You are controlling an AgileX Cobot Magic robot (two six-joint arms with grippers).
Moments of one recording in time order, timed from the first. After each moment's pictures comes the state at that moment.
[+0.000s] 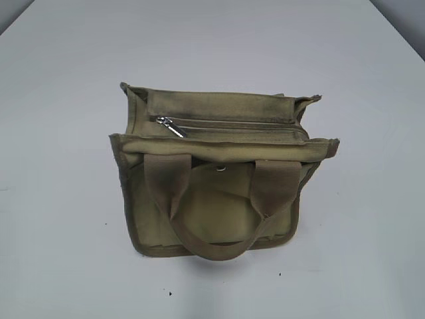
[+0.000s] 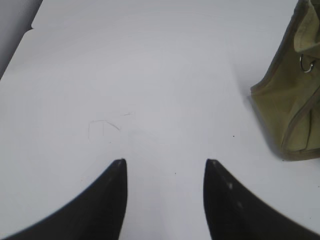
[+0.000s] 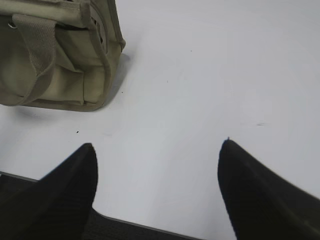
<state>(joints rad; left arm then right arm) -0.06 -0.01 -0.52 -0.01 1.06 0.04 0.07 -0.01 -0.49 0.17 1.09 -0.28</state>
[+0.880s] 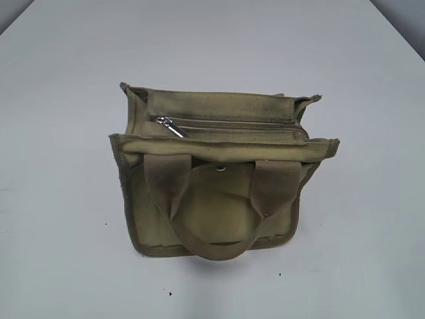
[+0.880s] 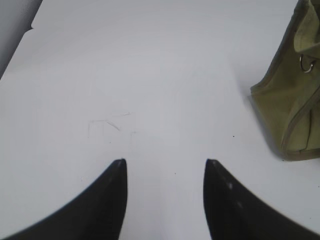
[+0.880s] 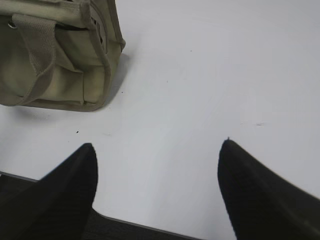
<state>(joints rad) -0.06 -0.01 -0.52 -0.01 1.06 0.04 0.07 -0.01 -0.49 0.17 1.09 -0.28</state>
